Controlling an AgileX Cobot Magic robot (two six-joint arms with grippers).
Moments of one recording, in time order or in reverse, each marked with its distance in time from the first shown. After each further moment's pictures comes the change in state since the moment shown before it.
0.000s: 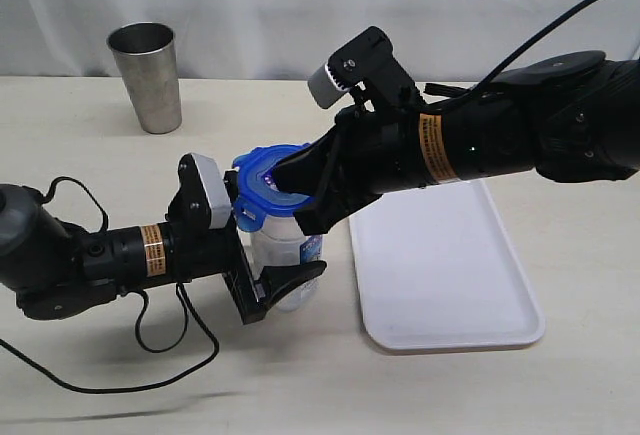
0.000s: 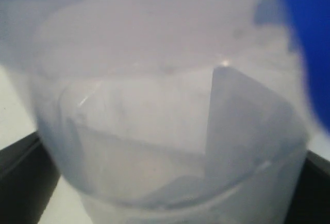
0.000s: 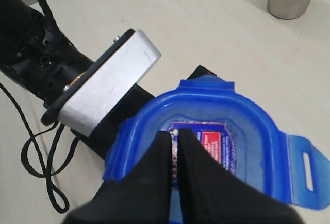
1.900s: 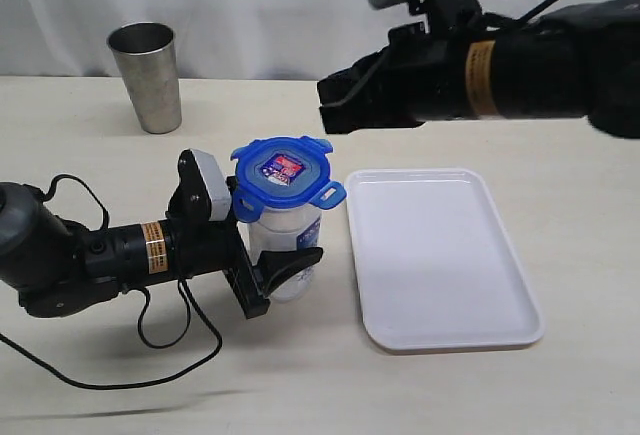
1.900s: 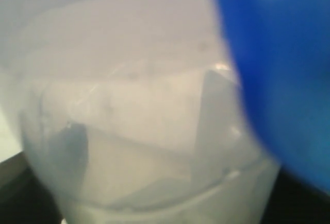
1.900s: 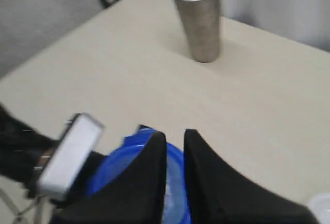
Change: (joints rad) left arm -0.002 0.000 -0.007 -0.011 0.011 -0.057; right arm -0.073 -0.111 -0.057 -0.024 0.086 0.223
